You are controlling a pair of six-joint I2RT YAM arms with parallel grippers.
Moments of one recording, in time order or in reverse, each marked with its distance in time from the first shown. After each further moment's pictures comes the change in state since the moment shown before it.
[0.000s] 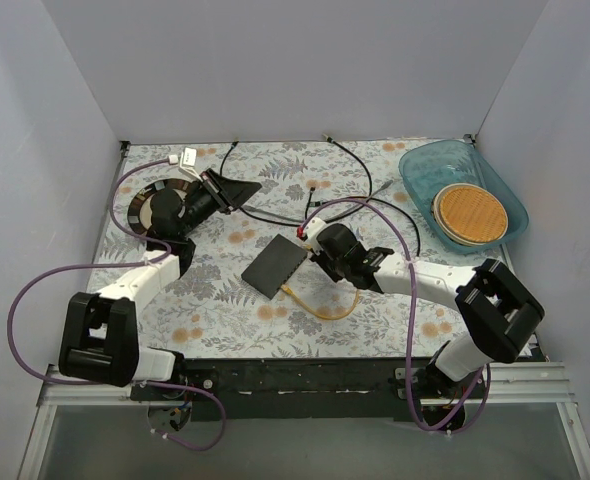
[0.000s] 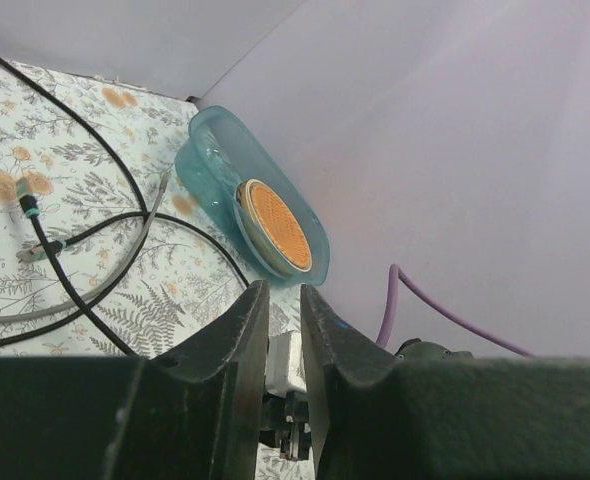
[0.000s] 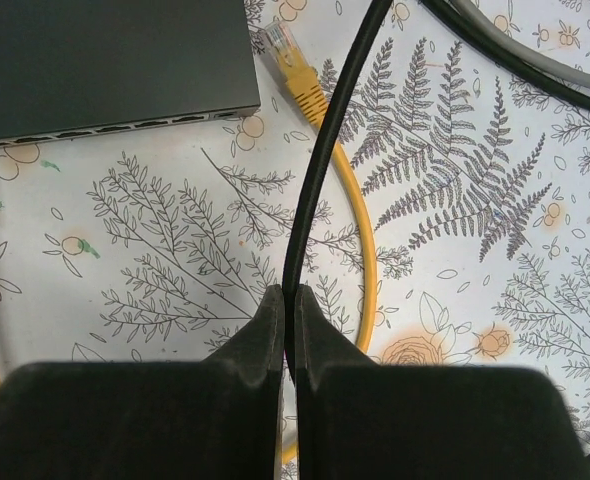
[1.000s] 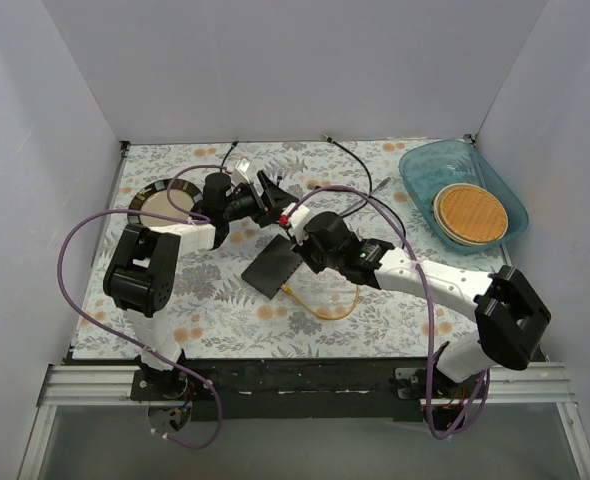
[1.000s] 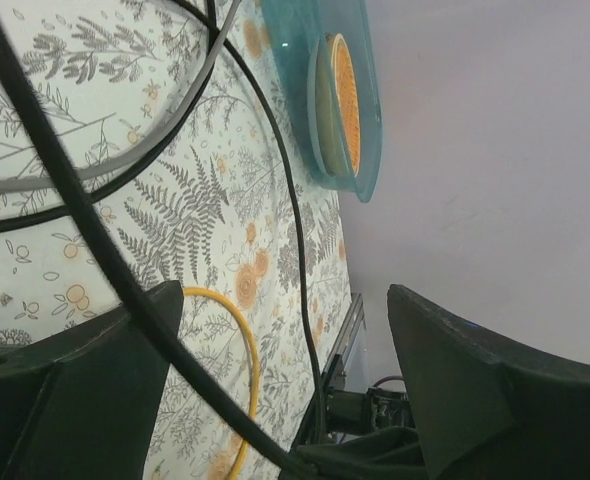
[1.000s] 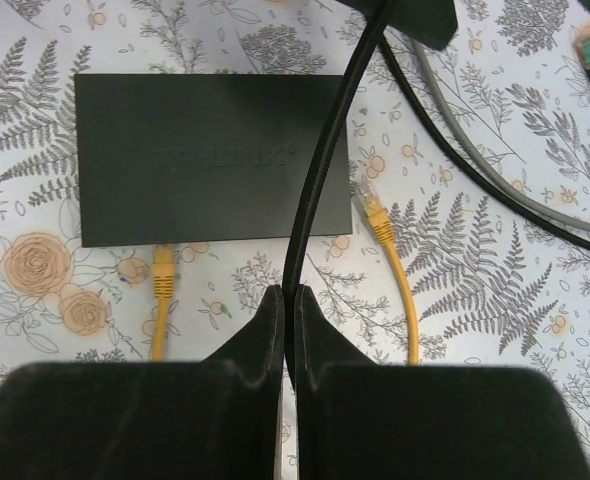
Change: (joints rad) left arm -0.119 0.471 0.262 -0.238 0.090 -0.036; right arm 0.066 -0.050 0.160 -0.039 -0.106 0.029
